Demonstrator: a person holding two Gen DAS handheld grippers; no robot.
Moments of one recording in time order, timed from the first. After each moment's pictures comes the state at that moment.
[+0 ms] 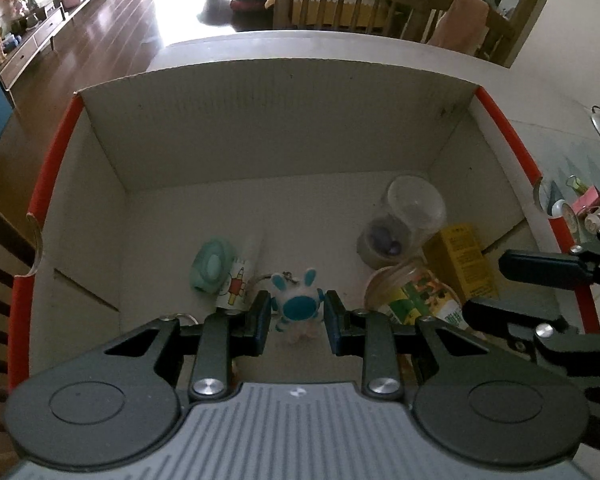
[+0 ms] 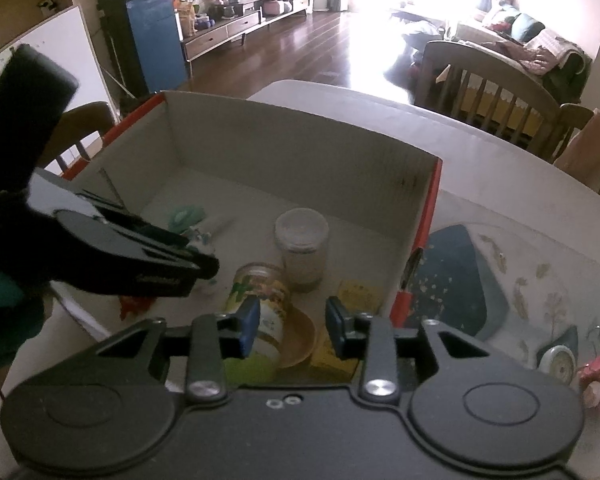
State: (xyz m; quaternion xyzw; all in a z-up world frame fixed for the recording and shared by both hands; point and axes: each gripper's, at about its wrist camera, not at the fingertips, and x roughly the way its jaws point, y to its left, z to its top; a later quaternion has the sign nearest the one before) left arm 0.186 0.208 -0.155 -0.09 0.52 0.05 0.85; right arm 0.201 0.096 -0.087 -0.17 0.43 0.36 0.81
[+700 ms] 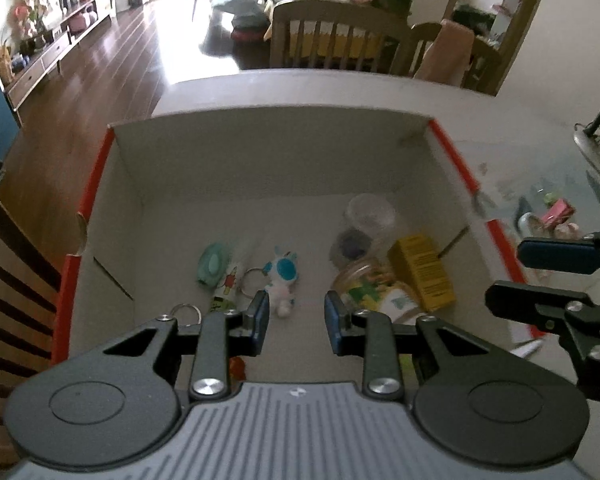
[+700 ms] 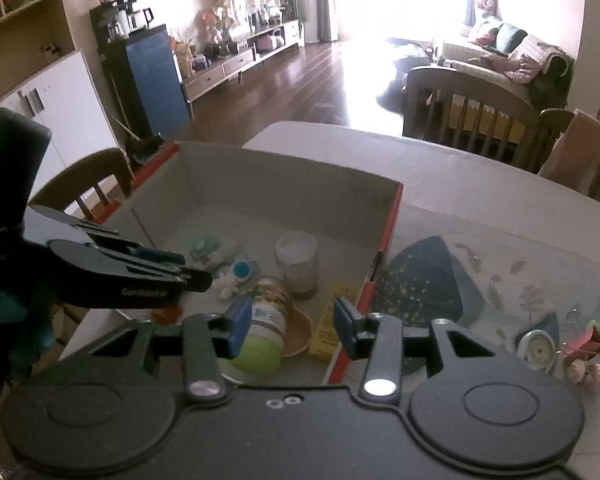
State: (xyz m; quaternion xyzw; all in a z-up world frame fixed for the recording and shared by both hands) left arm 0.153 0.192 -0.103 -0.09 0.47 0.05 0.88; right arm 0.179 0.054 -0.042 -0.11 0.40 0.37 0.83
